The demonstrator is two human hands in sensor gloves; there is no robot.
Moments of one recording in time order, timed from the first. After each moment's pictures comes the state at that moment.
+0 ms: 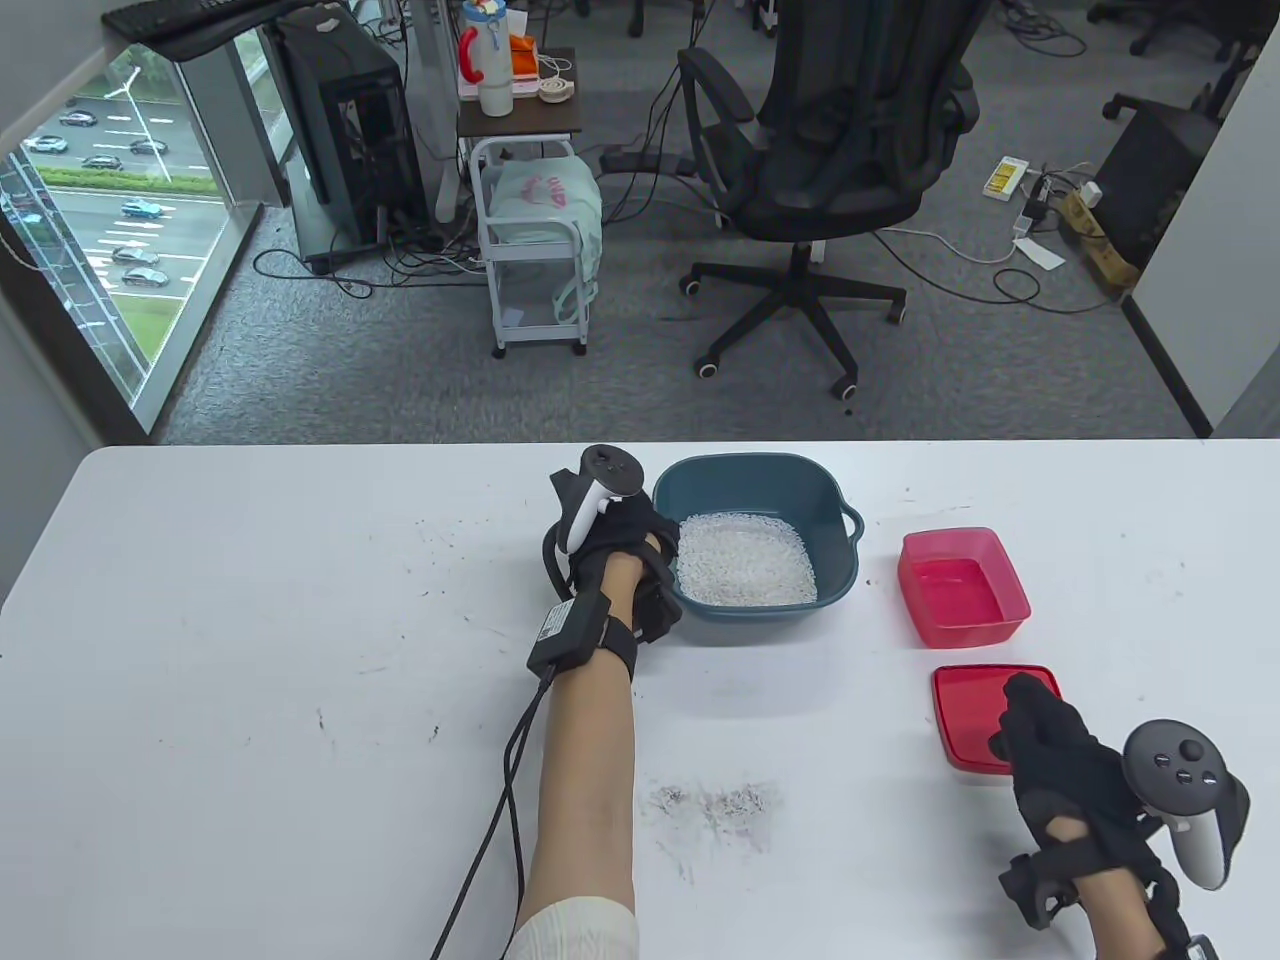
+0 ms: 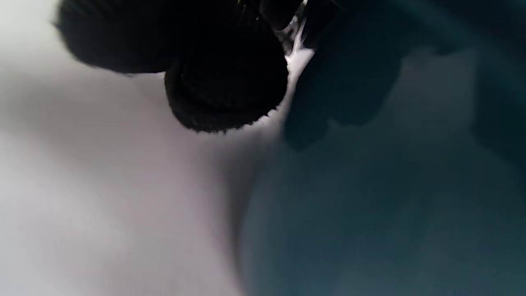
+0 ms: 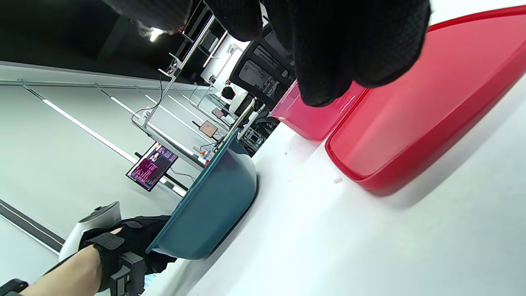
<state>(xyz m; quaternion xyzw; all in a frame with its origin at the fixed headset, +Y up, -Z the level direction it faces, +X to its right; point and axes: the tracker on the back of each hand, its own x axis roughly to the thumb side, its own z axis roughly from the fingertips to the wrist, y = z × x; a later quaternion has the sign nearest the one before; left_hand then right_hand) -0.072 -0.760 -0.583 -0.22 0.05 0.35 0.91 0.358 -0.730 -0.286 -0.03 -0.03 0.88 0.47</state>
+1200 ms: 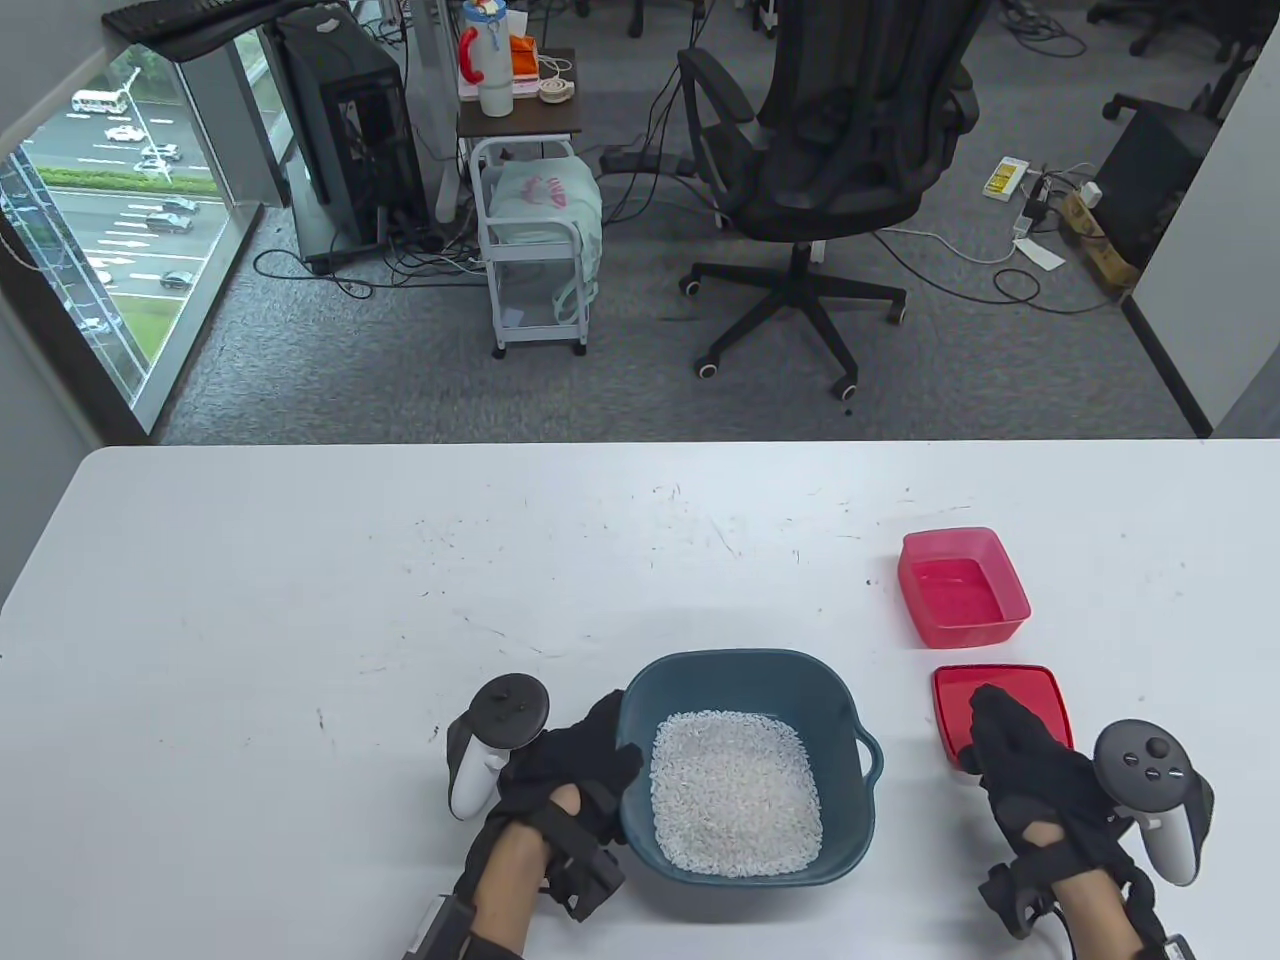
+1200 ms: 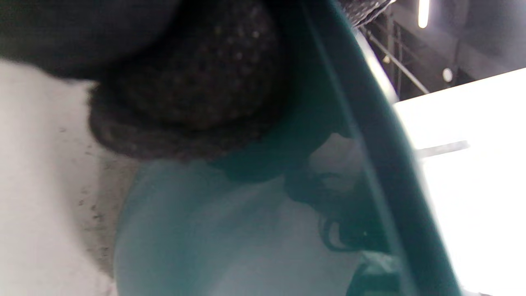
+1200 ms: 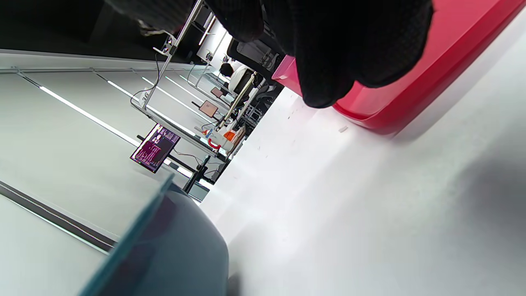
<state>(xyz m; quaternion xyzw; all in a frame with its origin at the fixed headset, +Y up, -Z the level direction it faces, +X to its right) -0.126 -0.782 -0.340 -0.22 -0.12 0.54 0.80 0.340 -0.745 -0.290 -0.01 0.01 0.88 0.48</state>
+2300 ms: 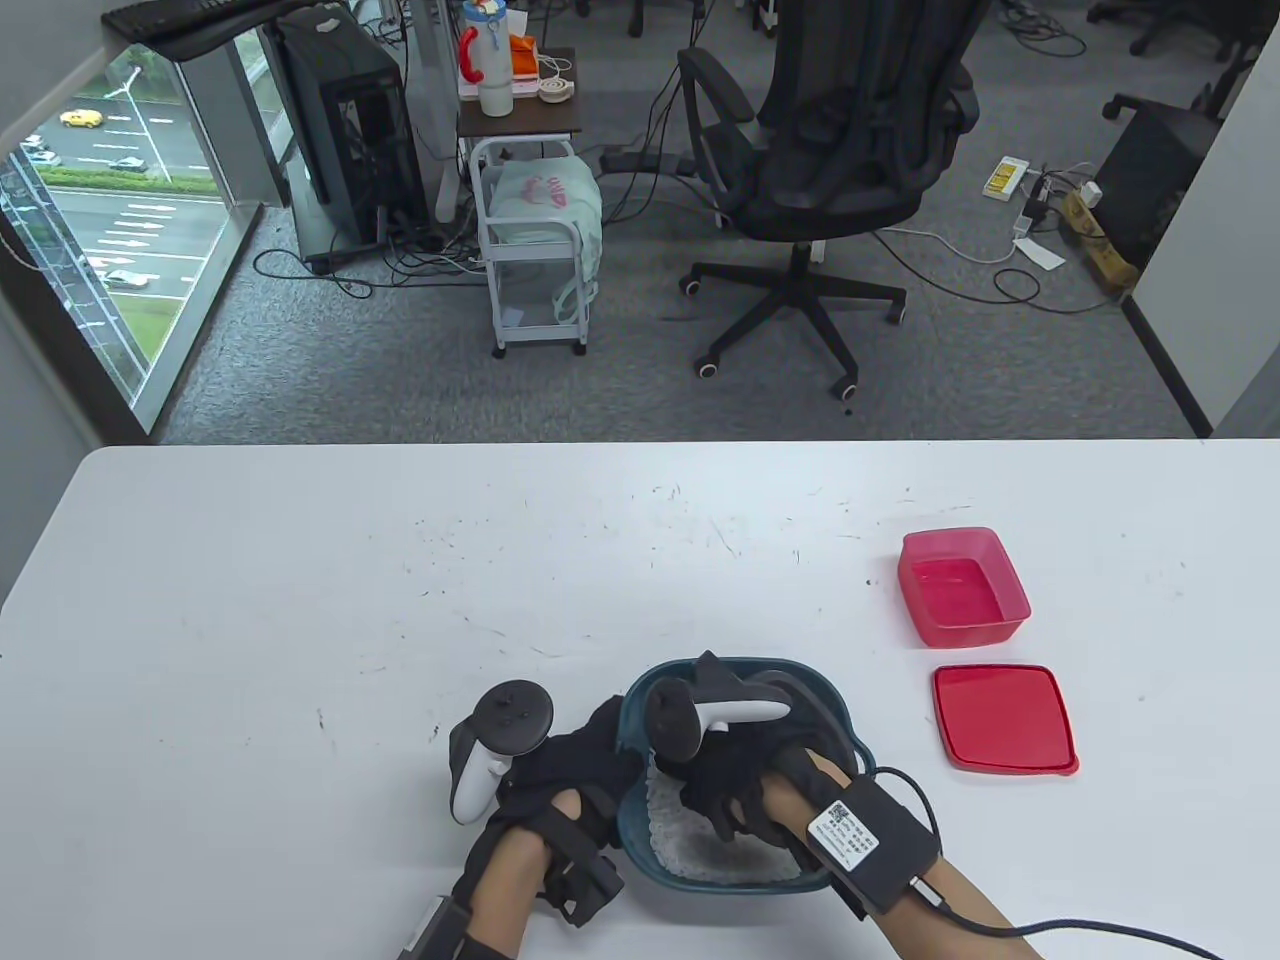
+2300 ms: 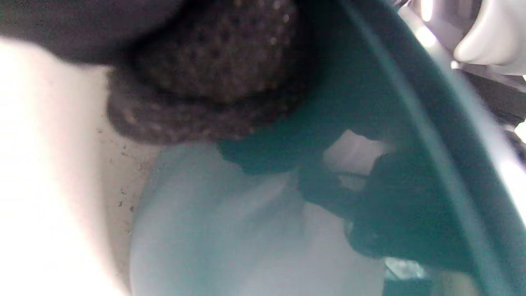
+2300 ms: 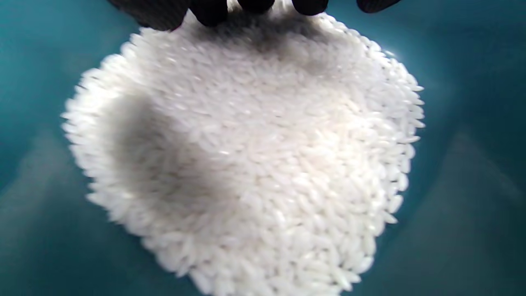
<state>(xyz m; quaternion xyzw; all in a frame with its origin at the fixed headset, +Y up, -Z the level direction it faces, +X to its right) -0.127 -0.791 -0.341 -0.21 -0.11 0.52 0.82 0.048 -0.747 -0.357 0.26 0.36 0.89 -0.10</state>
